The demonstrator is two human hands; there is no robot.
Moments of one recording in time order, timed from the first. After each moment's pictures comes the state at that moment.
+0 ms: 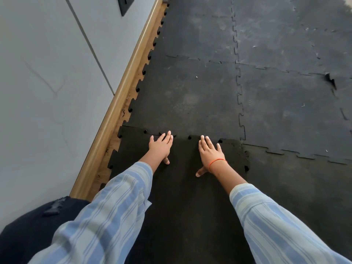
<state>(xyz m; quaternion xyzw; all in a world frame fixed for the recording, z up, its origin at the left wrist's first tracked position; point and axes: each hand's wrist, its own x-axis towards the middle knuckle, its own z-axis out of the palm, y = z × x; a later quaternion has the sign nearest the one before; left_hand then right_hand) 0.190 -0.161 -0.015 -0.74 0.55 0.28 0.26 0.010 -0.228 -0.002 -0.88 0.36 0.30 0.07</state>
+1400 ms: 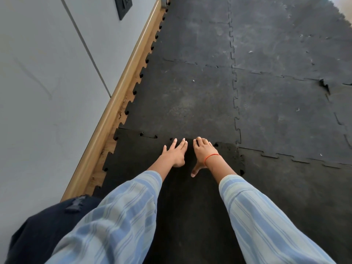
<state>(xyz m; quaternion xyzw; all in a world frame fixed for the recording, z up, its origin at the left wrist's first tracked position) 0.136 -0.178 -0.015 -0.74 0.55 0.38 0.08 0.023 -0.248 0.004 -0.89 0.34 0.27 0.11</state>
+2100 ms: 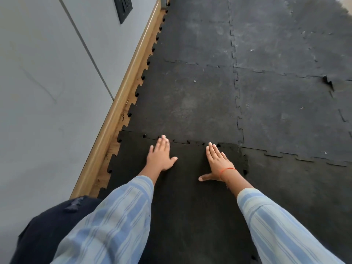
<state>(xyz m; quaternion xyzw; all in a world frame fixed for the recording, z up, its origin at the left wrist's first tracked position) 0.177 -0.143 -0.032 -0.81 0.51 0.28 0.10 -0.029 -0.239 -0.013 -0.87 0.38 0.27 0.15</state>
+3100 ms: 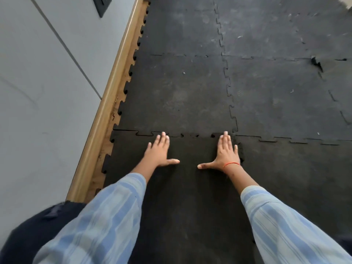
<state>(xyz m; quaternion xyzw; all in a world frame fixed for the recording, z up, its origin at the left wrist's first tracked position) 0.172 -0.147 -0.034 -0.76 0.57 0.30 0.12 -0.057 -0.239 -0.020 -0.80 0.53 0.18 0.19</state>
